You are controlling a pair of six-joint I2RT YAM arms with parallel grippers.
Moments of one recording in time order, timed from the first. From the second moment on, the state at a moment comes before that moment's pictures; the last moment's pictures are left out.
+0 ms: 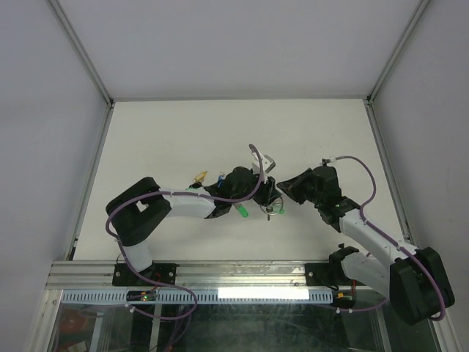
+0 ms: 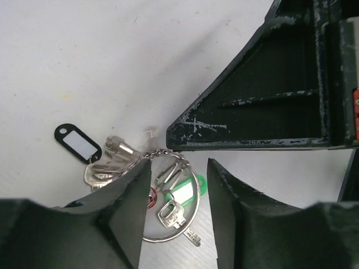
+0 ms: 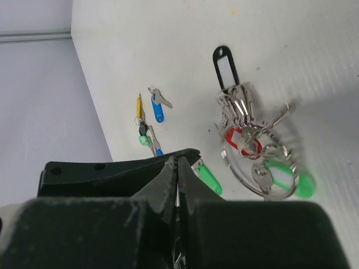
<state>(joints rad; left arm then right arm) -0.98 1.78 0.89 0.57 0.08 -0.31 0.41 1.01 0.43 0.01 -0.13 1.22</state>
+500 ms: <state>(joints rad) -0.98 1.74 0.86 0.49 -0.02 -0.31 0.41 0.97 0.45 -0.09 -0.07 1.08</state>
